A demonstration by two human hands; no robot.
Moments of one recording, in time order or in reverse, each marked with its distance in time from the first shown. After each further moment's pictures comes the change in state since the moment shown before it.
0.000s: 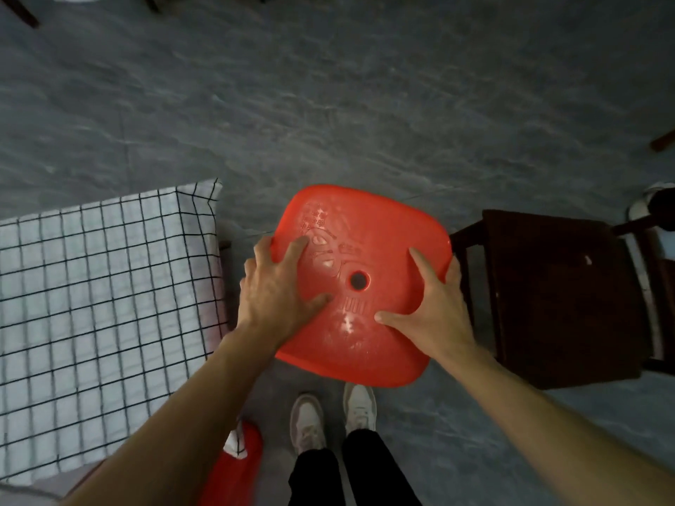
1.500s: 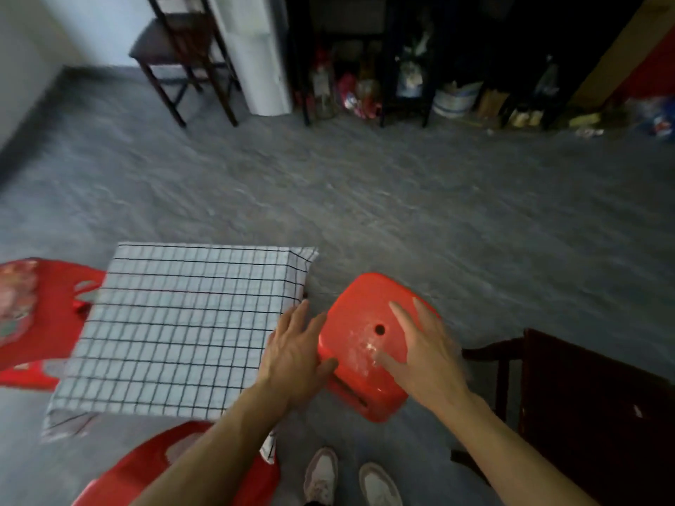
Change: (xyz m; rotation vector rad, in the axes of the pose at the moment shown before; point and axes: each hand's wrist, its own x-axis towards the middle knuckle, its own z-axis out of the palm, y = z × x) left_hand -0.105 0.030 -0.107 0.126 0.011 -0.101; right_hand -0.041 -0.103 -0.085 -0.235 -0.166 -0.535
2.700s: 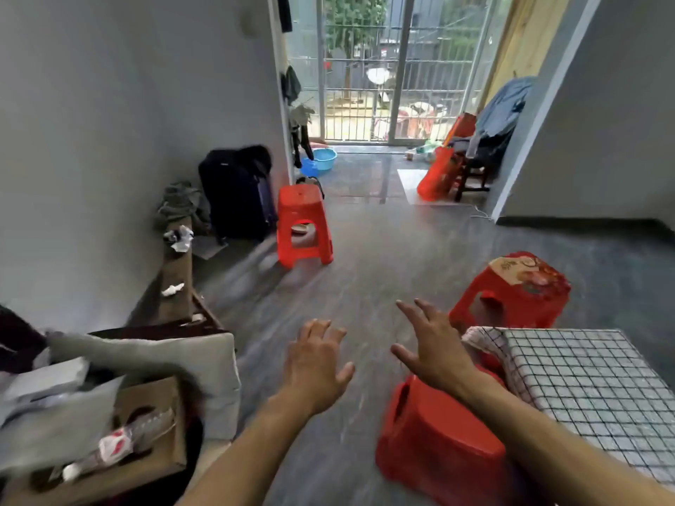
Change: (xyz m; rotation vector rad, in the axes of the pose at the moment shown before) left_hand -0.845 -0.069 0.085 -0.255 0.823 -1.324; right_hand -0.578 -0.436 0.194 -0.338 -0.397 -1.521
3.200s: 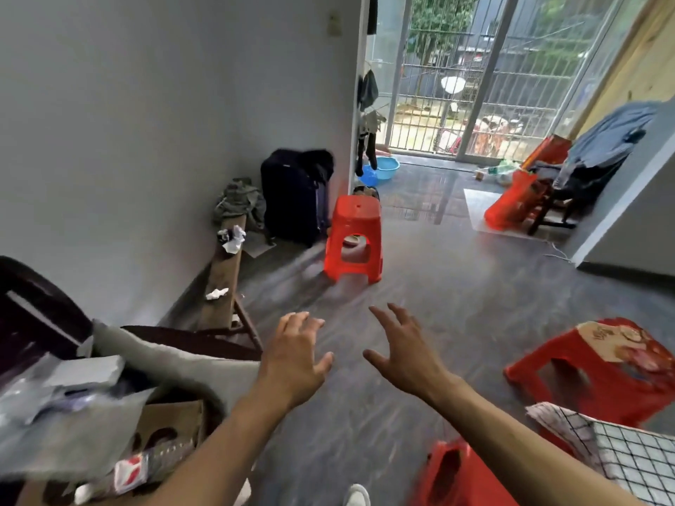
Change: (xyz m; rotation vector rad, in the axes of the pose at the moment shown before) left_hand 0.104 -0.147 -0.052 -0.024 0.145 -0.233; right_hand 0.185 -0.118 0.059 0.068 -0.127 -0.261
